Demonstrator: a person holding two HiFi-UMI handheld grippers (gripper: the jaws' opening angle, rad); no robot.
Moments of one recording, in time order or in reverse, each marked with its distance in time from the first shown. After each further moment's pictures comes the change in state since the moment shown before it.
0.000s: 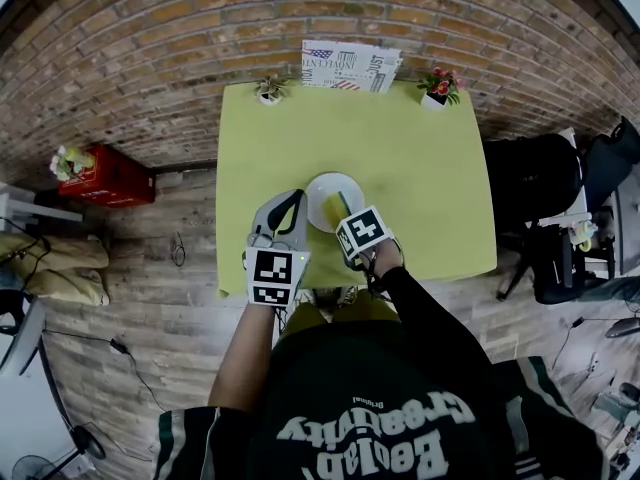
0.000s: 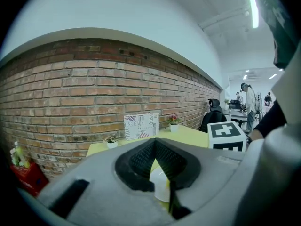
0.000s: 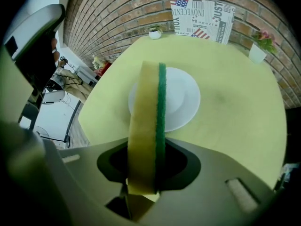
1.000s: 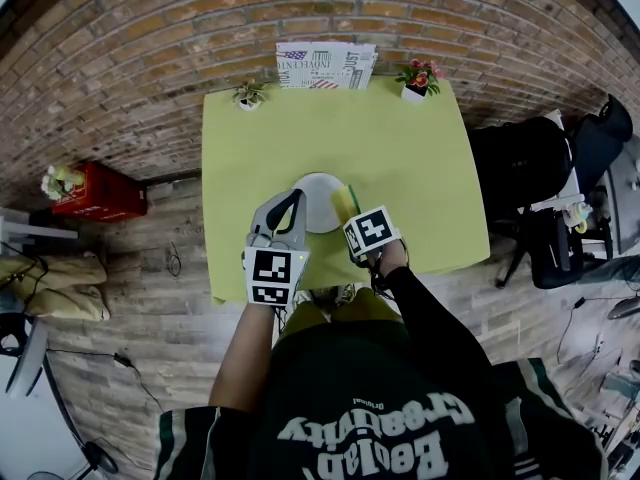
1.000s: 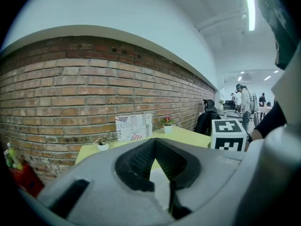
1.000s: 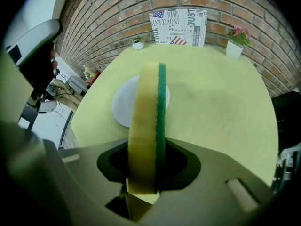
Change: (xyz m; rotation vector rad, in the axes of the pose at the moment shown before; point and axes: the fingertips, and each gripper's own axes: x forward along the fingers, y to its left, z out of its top) left arm 0.020 -0.028 0.006 0.011 -0.004 -0.062; right arm -0.021 -0.047 -0.011 0.103 -0.099 -0.070
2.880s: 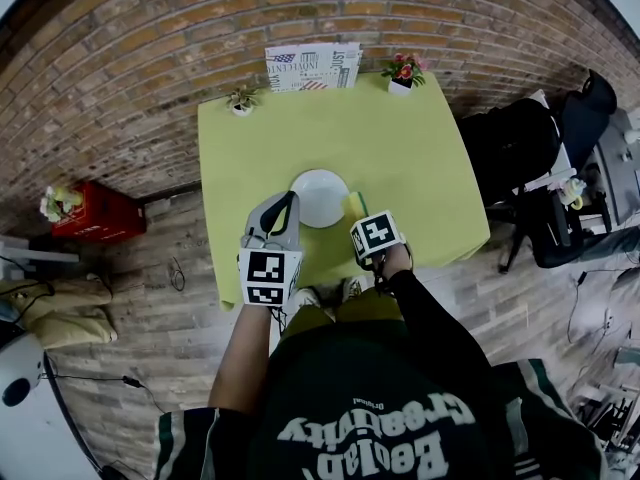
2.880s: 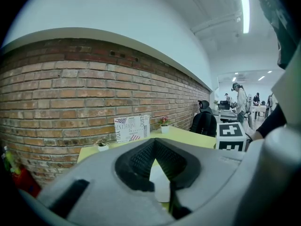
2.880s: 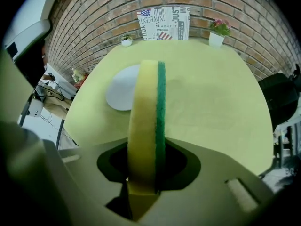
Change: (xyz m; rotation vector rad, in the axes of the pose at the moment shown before) left arm -0.026 0.004 -0.002 0.027 -0.017 -0.054; right arm 0.000 -0.001 -0.043 0.125 0.005 -0.085
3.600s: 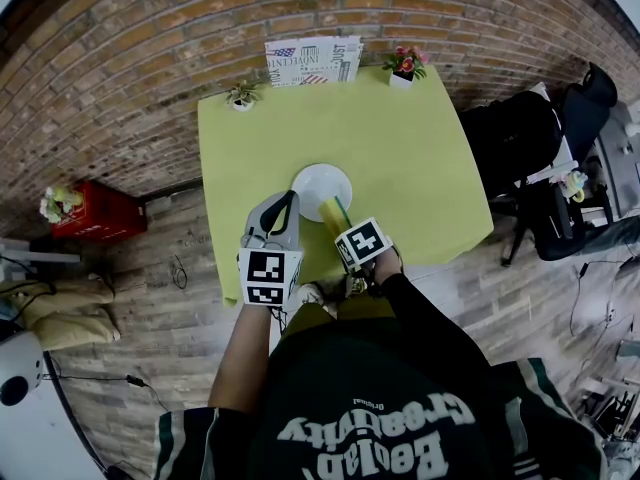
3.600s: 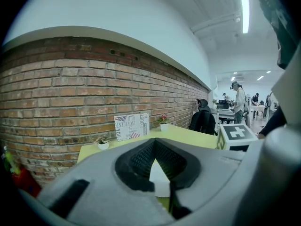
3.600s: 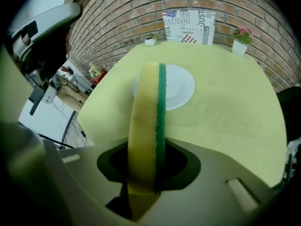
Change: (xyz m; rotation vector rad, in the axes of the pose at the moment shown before) left arm -0.007 0.004 -0.010 0.002 0.013 -0.015; right arm 0.008 0.063 0.000 -0.144 -0.035 0.116
